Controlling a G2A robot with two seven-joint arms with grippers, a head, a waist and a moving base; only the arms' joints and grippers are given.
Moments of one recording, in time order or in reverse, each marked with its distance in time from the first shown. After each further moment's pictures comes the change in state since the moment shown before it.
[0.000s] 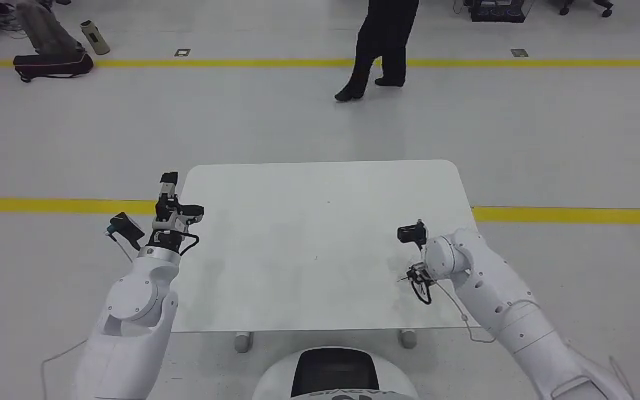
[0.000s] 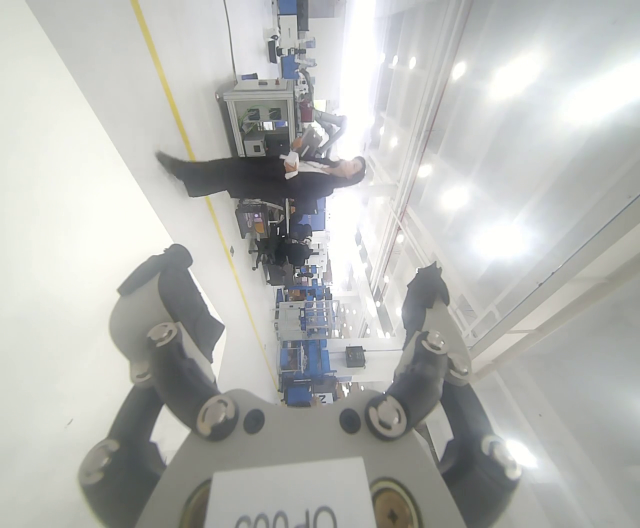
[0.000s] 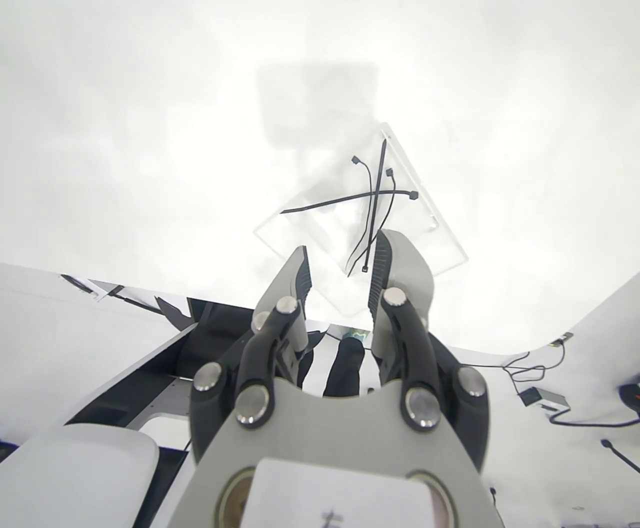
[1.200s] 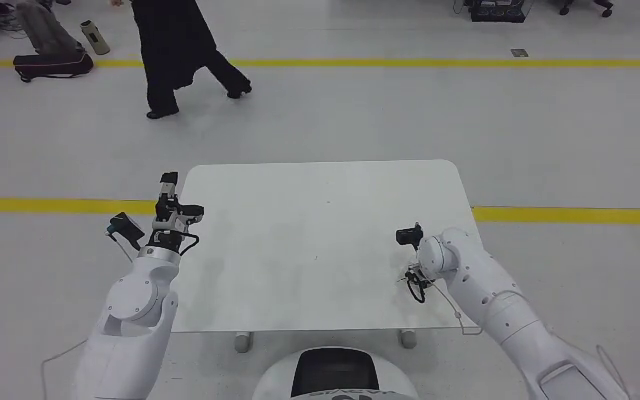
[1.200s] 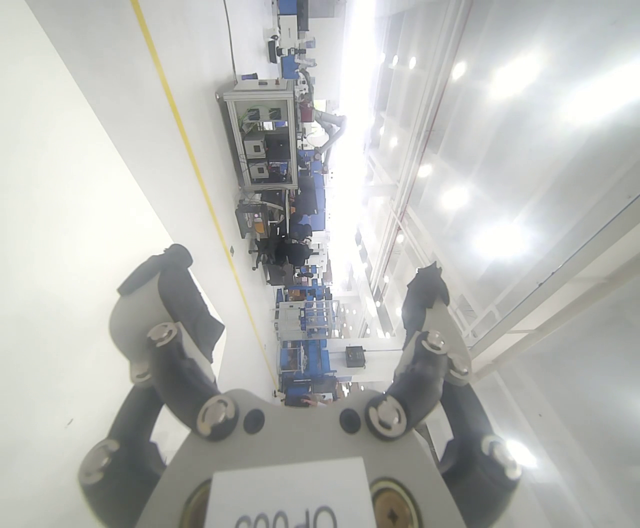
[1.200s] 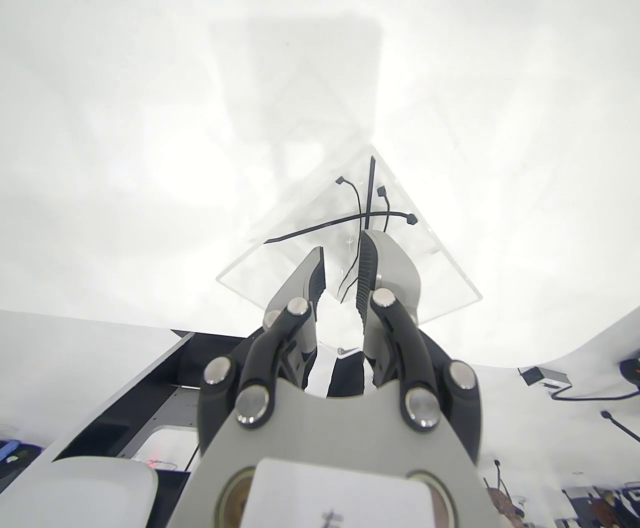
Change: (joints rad) left arm 0.000 0.000 0.000 0.000 0.000 0.000 0.000; right arm 0.068 -0.045 -0.069 0.162 0.000 0.027 -0.040
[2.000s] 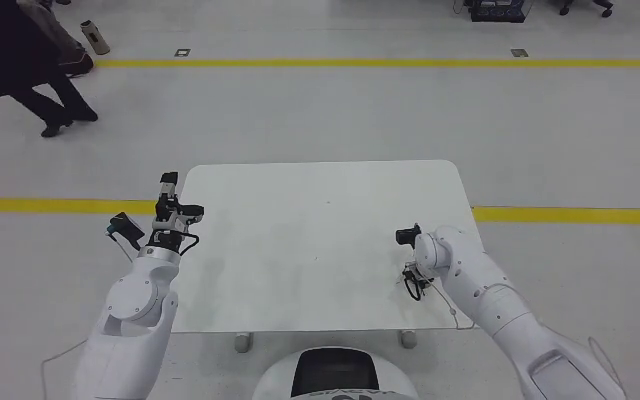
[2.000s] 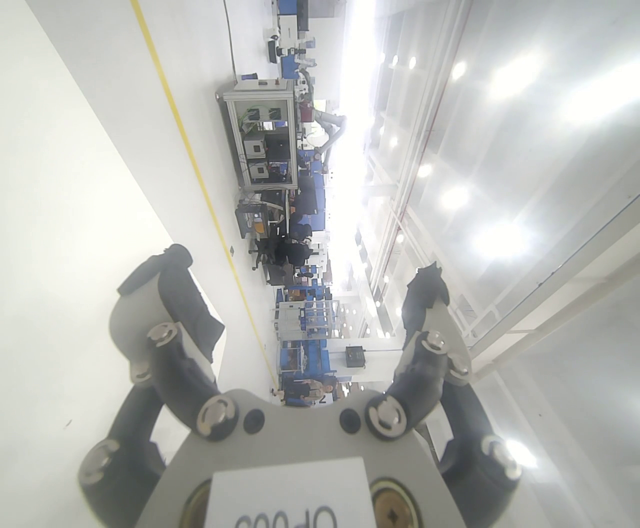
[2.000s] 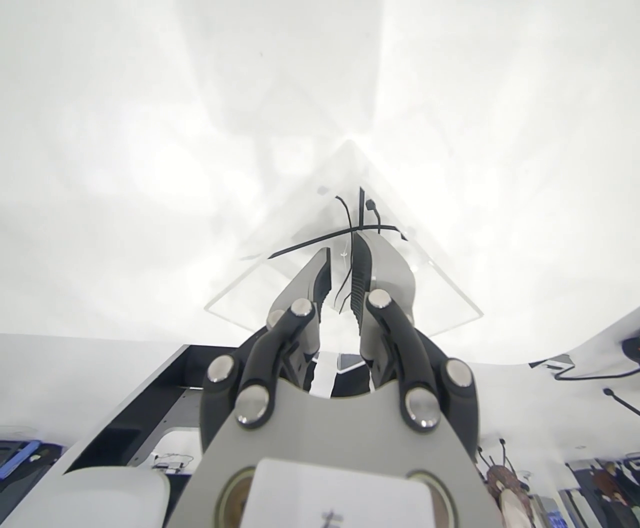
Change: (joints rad) left arm 0.000 0.000 0.000 0.000 0.000 0.000 0.000; right arm 0.053 -0.037 -0.043 0.105 0.004 0.032 -0.001
